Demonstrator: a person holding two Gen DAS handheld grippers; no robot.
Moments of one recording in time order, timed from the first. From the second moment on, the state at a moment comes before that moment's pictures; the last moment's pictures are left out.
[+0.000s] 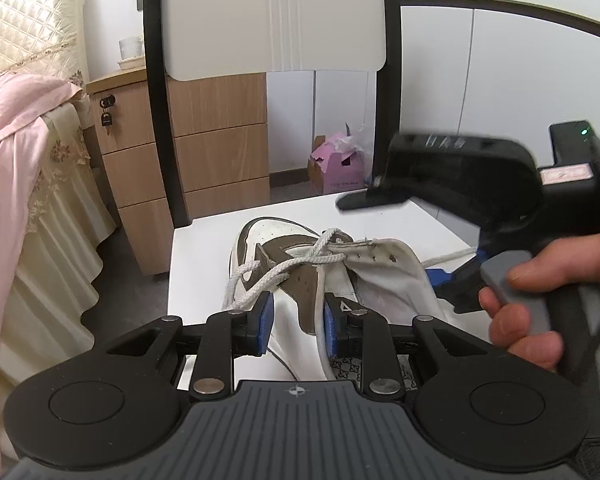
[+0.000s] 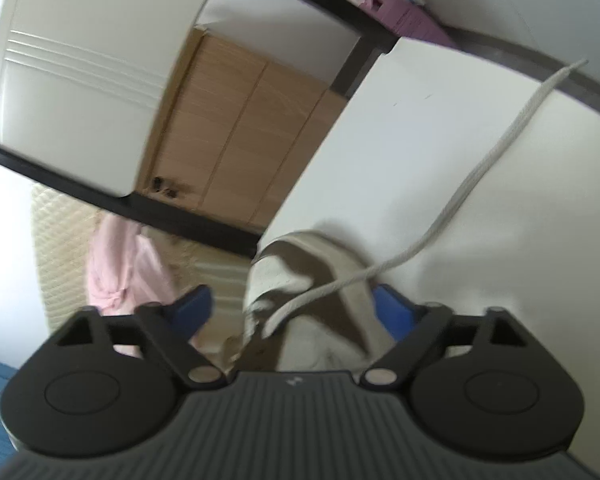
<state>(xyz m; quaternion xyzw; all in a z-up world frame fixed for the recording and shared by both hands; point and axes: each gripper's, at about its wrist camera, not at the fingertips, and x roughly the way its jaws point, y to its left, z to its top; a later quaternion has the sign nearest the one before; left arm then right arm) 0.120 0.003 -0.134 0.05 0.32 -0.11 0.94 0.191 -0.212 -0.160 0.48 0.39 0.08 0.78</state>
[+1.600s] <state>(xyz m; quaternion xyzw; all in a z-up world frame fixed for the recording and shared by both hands) 0.134 -0.006 -0.143 0.04 0.35 -0.09 0.93 0.182 -0.332 -0.108 0.35 0.31 -0.06 0.88</state>
